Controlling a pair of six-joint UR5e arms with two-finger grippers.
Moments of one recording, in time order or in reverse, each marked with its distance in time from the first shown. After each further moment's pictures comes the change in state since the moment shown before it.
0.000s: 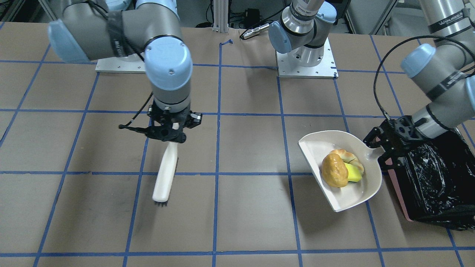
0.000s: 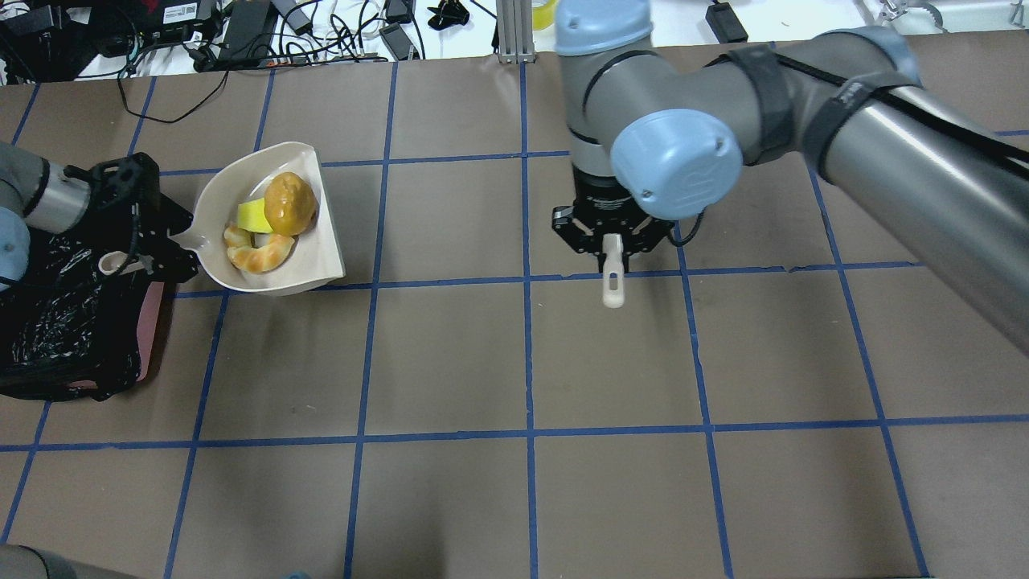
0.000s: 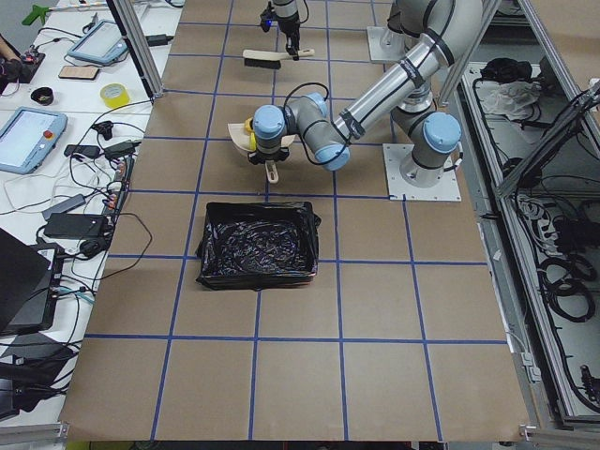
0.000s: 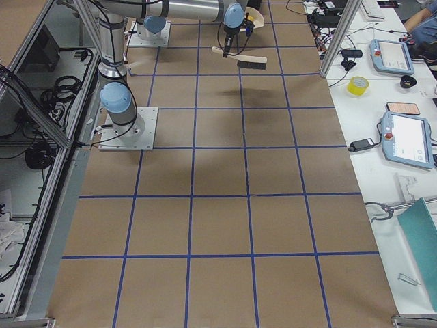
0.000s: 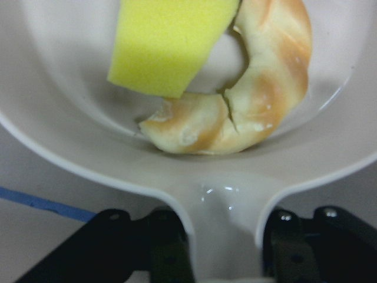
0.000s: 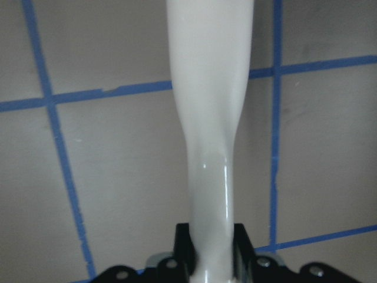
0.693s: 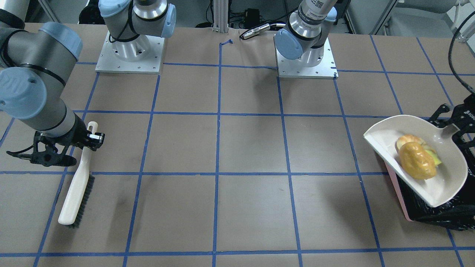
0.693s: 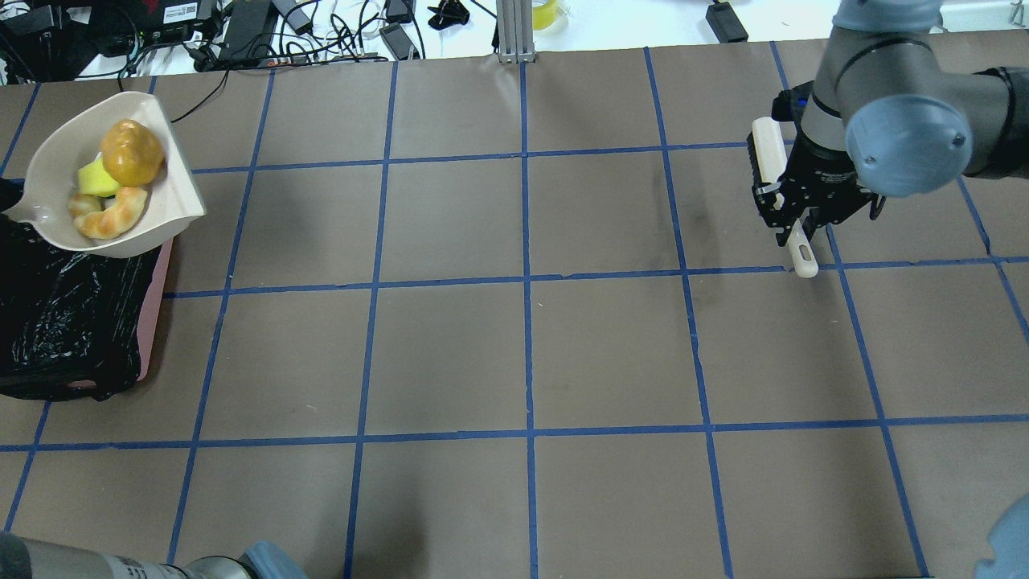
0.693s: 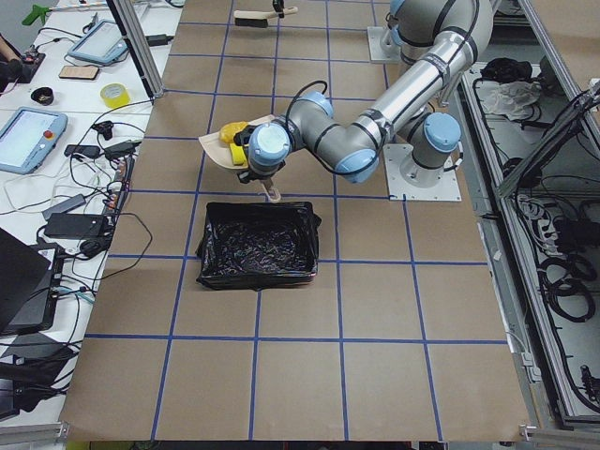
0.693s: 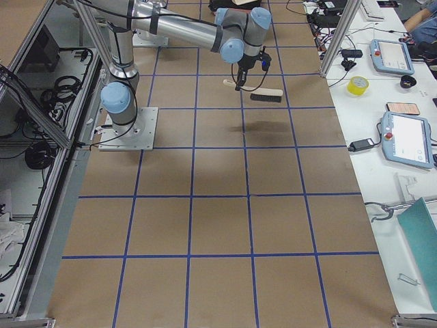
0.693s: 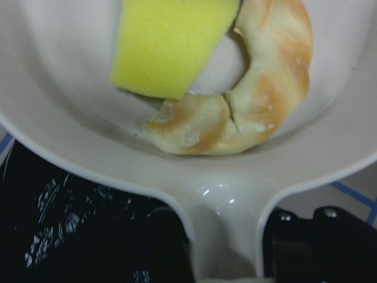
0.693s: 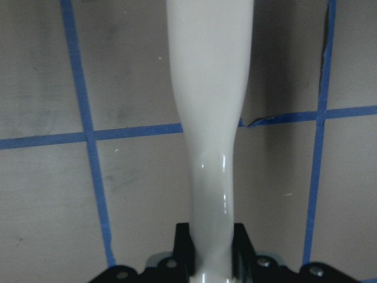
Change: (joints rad) left arm 0.263 0.016 0.227 -0.268 0.012 0.008; right arm -0.420 -0.020 0.175 -0.243 -0.033 -0.500
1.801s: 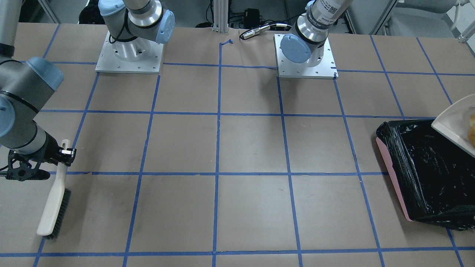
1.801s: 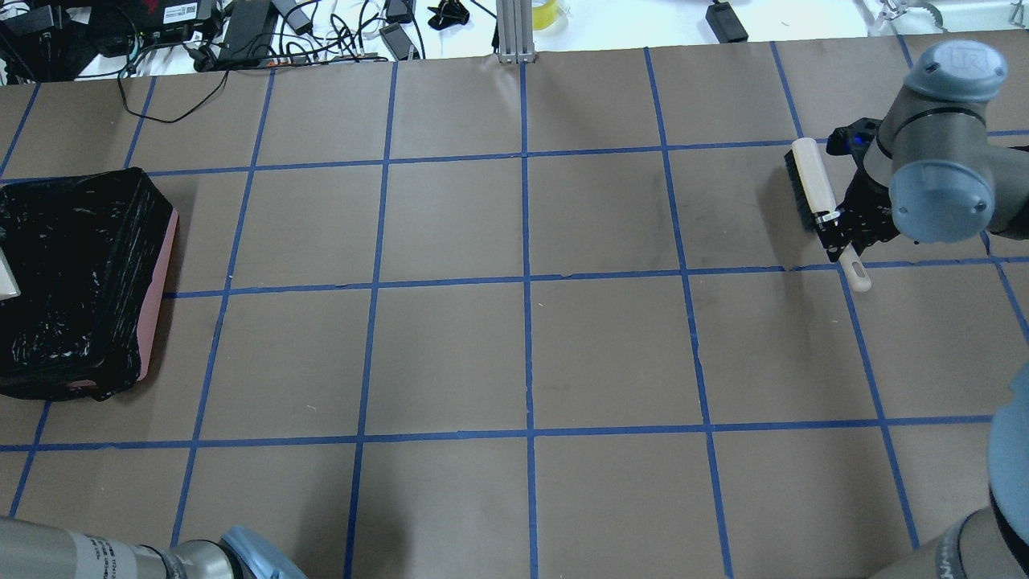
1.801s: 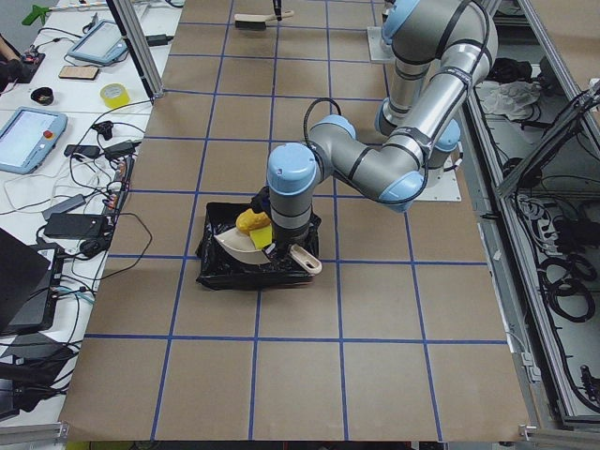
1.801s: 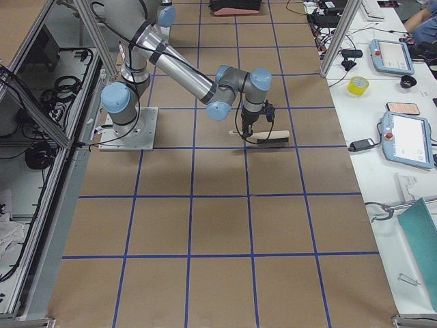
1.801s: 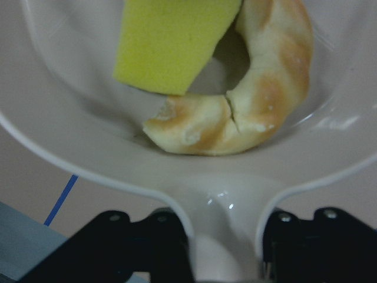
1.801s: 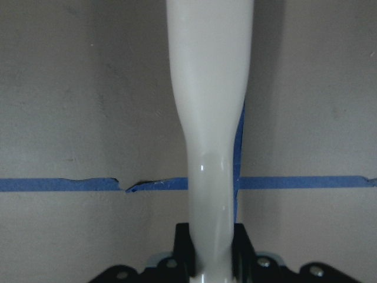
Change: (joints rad) left arm 0.105 -0.067 0.194 0.139 0.506 0.032; right arm -0.146 0.103 0.070 -0.224 -0.008 -0.202
